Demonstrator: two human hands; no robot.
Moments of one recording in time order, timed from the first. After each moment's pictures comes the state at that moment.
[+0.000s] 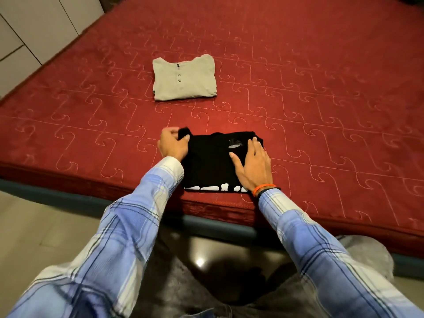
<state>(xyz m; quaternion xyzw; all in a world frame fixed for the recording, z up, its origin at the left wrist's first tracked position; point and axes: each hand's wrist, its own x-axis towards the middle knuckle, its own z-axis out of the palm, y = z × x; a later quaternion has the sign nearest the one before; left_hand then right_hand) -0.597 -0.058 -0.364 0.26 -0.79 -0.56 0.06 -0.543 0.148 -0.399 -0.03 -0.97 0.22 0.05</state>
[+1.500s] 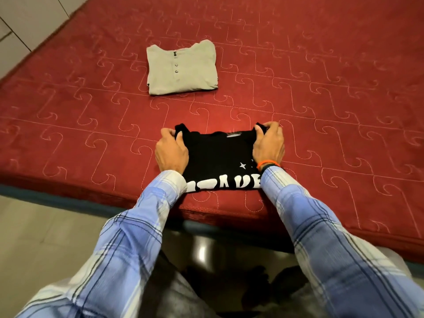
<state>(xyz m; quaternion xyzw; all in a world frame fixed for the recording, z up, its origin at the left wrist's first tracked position) -0.602 -0.053 -0.389 0.19 -0.91 -0.35 0.15 -0.616 0.160 -0.391 -0.22 -0.90 0.34 0.15</state>
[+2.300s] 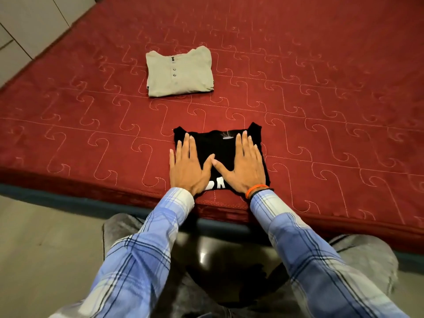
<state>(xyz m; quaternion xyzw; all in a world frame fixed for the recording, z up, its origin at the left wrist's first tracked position) -0.544 -0.027 -0.407 0.01 -0.98 -0.18 0.01 -0.541 0.131 -0.402 0.01 -0.98 0.17 0.02</state>
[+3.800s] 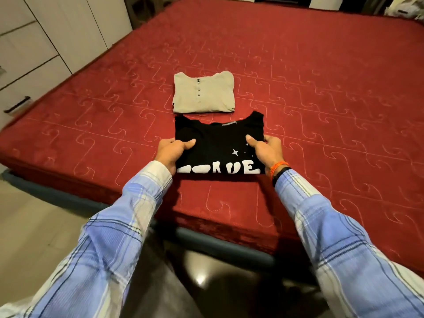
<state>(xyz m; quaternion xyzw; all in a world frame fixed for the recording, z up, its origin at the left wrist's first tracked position) -0.613 -0.104 -0.342 0.27 -0.64 -0.72 -0.04 -0.646 0.136 -0.368 -0.17 -0.75 0.64 -0.03</state>
